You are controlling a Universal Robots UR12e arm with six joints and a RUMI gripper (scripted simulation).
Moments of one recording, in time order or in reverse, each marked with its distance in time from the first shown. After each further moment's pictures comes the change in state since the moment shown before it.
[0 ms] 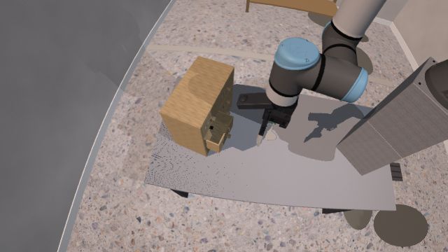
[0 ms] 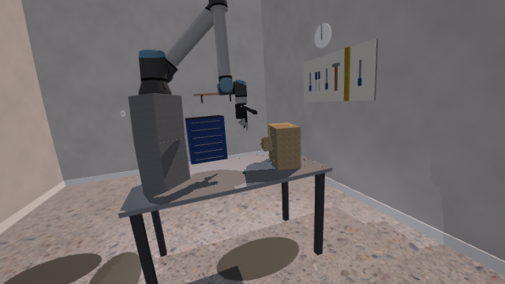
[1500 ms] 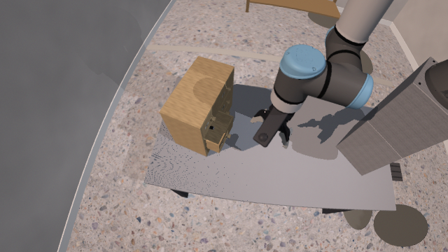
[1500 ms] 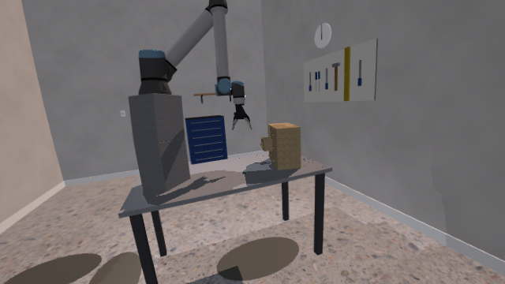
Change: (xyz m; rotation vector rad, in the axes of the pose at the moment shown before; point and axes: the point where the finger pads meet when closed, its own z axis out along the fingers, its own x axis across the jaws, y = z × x) arm -0.026 0.026 0.005 -0.004 0.008 -1.188
